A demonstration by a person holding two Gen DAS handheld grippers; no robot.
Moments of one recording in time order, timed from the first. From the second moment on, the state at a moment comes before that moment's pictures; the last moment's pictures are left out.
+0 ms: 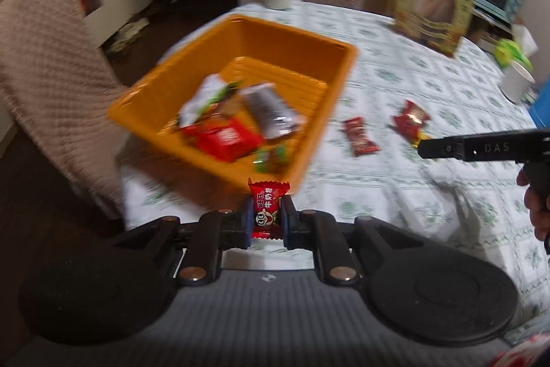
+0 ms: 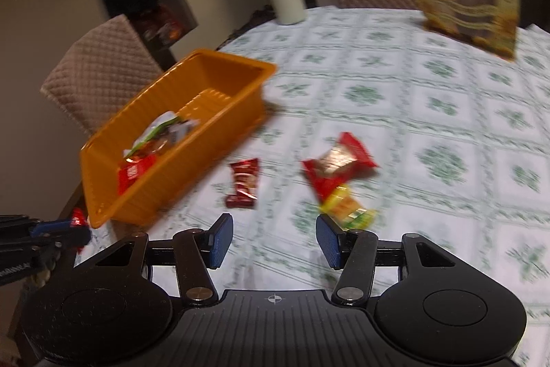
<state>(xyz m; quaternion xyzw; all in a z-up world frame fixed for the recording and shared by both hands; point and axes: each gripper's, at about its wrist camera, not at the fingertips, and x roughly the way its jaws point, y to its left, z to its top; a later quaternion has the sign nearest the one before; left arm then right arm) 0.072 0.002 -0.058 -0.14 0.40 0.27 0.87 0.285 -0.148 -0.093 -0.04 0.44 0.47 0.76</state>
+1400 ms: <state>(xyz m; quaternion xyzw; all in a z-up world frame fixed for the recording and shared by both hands) 0.022 0.108 -0.041 -0.16 0.37 0.33 0.85 0.268 -0.036 -0.144 -0.17 0.37 0.45 0.80</state>
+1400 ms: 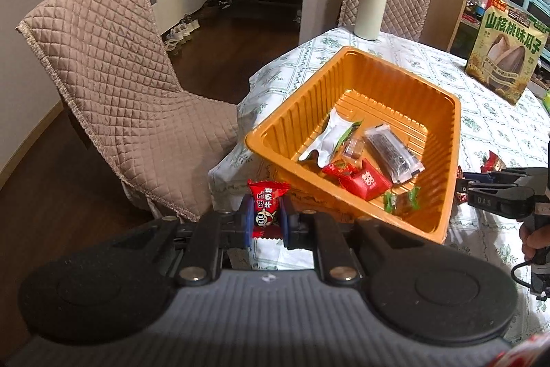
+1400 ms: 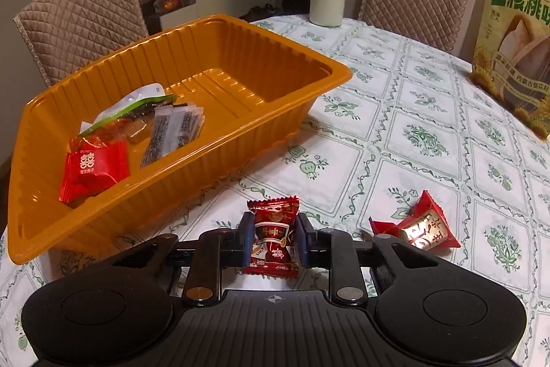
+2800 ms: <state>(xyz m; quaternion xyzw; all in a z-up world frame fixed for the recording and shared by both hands) 0.193 0.176 -0.043 -0.08 0.38 0.12 0.92 0.296 0.031 -0.067 -0.01 0.40 0.40 0.82</state>
